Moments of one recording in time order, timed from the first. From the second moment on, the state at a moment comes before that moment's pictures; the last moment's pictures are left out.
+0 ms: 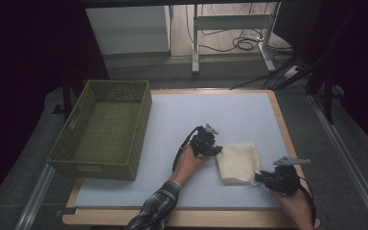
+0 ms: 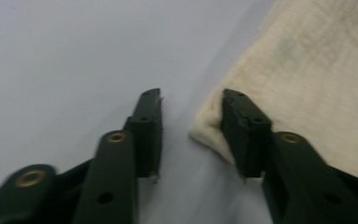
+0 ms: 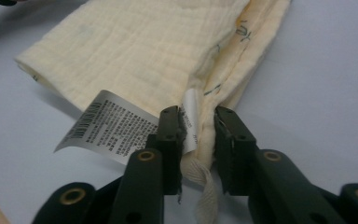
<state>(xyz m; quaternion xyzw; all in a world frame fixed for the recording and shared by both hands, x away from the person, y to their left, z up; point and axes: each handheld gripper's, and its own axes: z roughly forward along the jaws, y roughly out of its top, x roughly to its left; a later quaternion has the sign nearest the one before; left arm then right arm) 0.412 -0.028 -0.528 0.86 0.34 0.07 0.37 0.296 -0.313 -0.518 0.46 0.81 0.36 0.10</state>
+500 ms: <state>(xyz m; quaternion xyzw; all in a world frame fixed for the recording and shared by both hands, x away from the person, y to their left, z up) 0.406 -0.020 -0.515 0.86 0.31 0.07 0.40 0.297 -0.309 -0.500 0.45 0.80 0.39 0.09</state>
